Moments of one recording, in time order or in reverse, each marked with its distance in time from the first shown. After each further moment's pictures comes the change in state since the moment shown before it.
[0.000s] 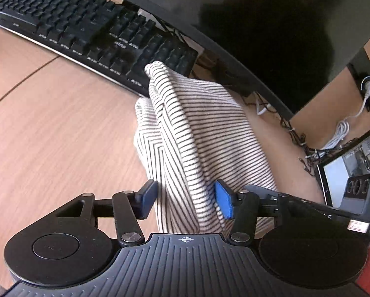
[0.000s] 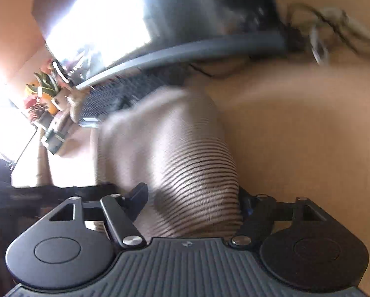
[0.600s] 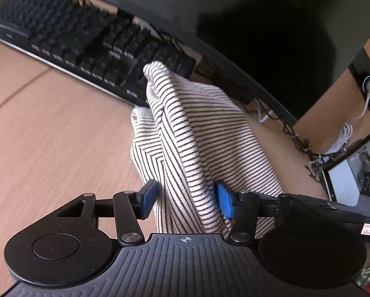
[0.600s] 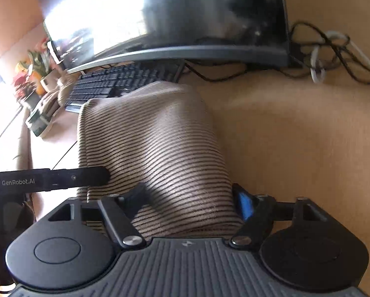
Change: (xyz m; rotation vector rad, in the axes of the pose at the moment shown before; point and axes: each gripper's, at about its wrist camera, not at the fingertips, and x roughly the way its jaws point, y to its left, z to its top) left arm 0.004 -0.015 -0.007 0.039 -0.091 0.057; right arm 0.023 0.014 -0.002 -0.127 0.030 -0.135
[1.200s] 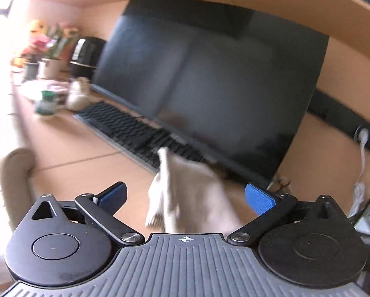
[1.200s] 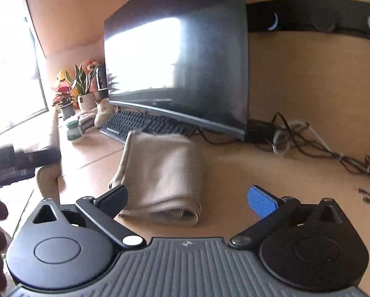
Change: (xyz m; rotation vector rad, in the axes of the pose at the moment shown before) left arm -0.135 -0.169 -0.144 -0.065 -0.557 0.413; right arm -0.168 0.005 -0.053 -0.233 -0.279 0.016
